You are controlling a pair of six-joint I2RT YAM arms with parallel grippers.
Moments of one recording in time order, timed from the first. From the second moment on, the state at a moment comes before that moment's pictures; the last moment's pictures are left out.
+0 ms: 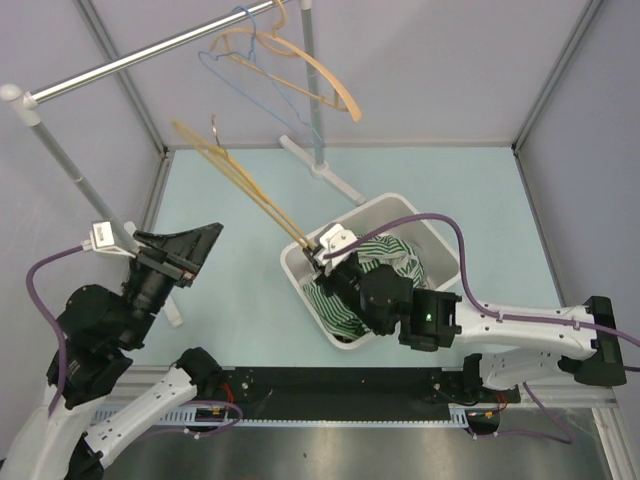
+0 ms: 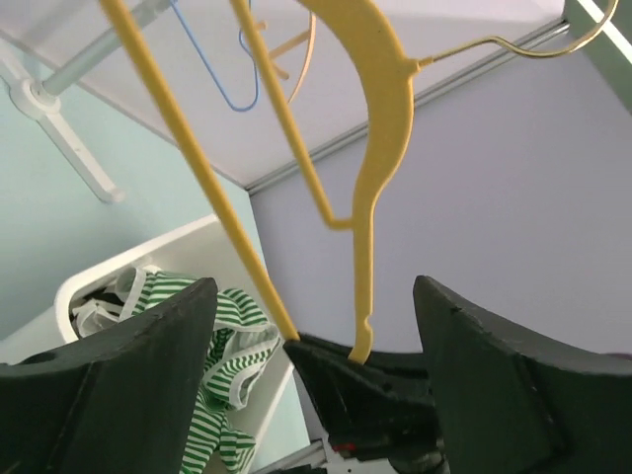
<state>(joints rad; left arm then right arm) -0.70 0.42 1.04 -0.52 -0.30 -1.04 1.45 1.19 1.08 0.11 0.69 -0.11</state>
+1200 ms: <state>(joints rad) -0.70 0.27 1.08 -0.66 -0.38 -0.84 0.94 1.91 1.89 -0.01 0.10 0.08</state>
